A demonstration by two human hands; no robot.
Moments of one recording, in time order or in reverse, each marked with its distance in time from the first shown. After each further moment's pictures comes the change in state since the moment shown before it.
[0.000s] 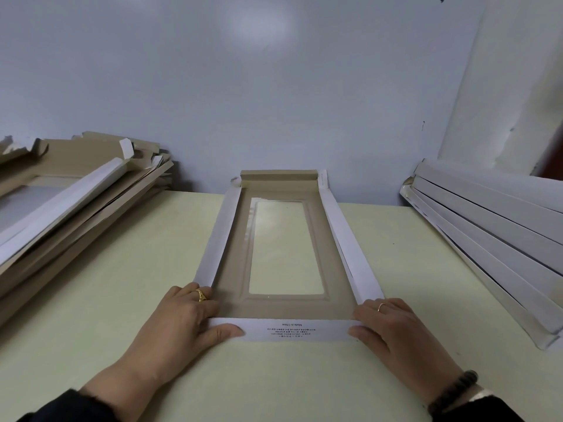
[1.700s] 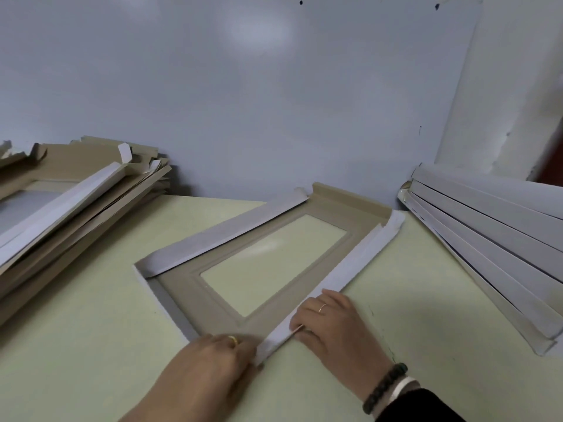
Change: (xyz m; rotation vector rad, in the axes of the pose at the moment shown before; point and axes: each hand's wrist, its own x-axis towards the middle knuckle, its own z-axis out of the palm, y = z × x) left_hand -0.011 0.069 -0.021 0.187 -0.267 0.141; right_hand 0.036 -0.047 0.017 0.143 -0.013 -0.079
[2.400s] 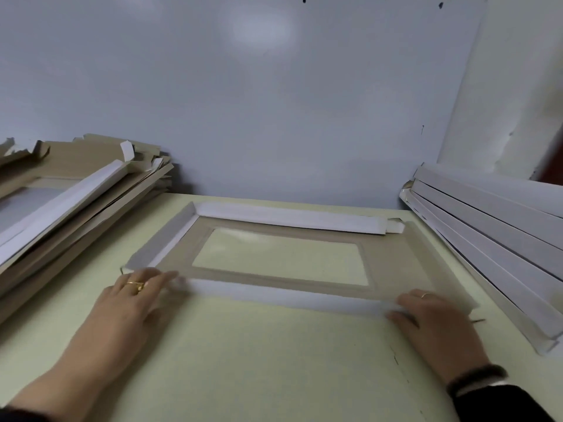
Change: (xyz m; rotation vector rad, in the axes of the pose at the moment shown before) left_hand -0.022 -0.101 0.016 -0.036 0.209 -0.459; right_hand -0.047 0.072 -0.044 -0.212 -0.046 0.519
